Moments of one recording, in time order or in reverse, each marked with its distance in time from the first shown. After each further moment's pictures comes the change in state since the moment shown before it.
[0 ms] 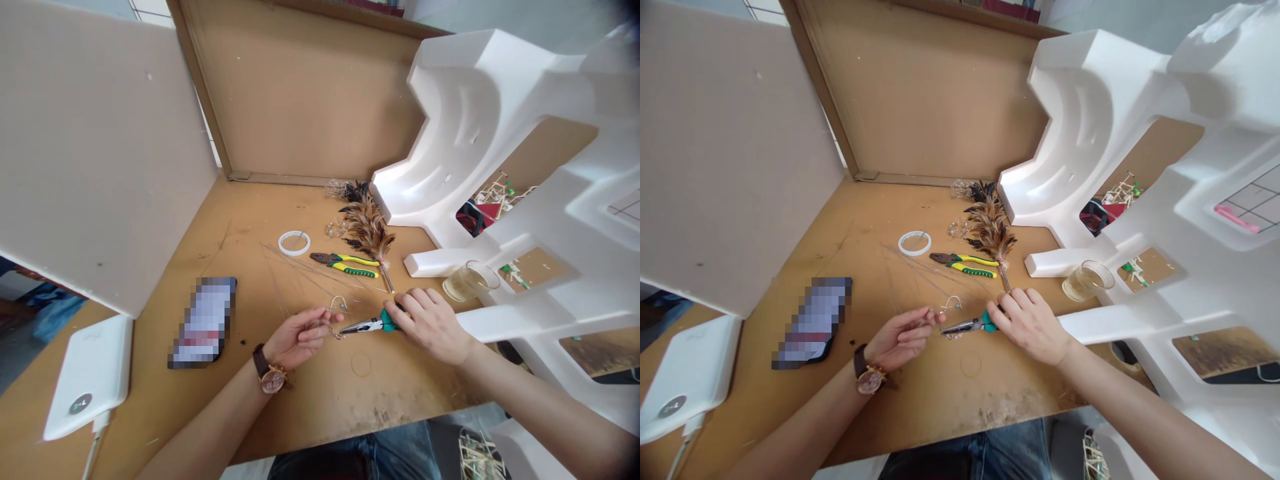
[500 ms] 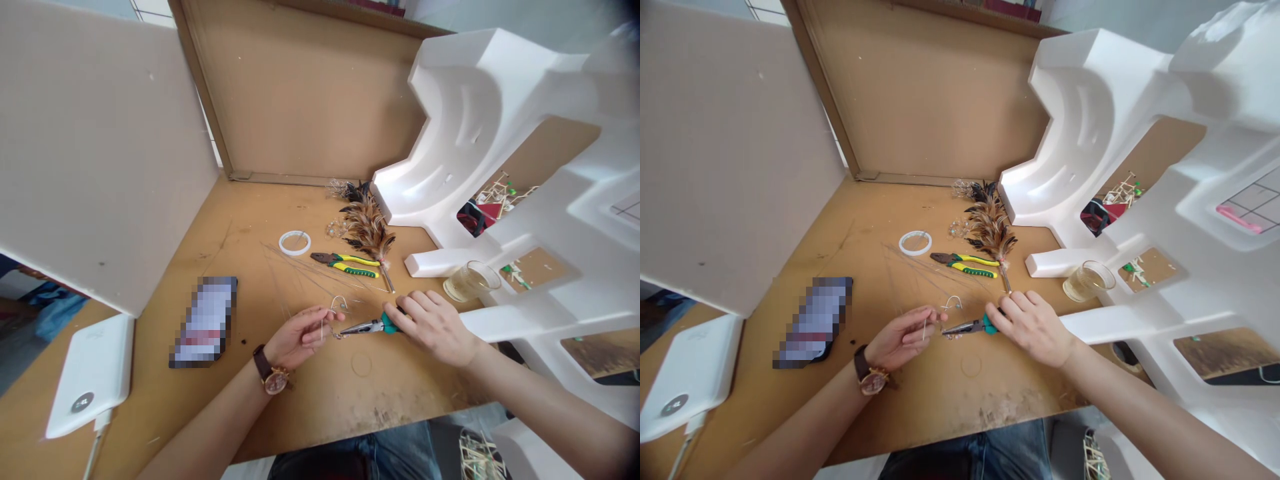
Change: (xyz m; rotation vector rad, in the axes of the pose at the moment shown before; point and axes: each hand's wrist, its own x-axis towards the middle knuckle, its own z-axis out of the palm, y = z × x) left_hand 0.001 -0.005 -0.001 0.149 0.003 0.099; right_hand 0.000 0.003 -0.004 -0.001 0.014 -0.064
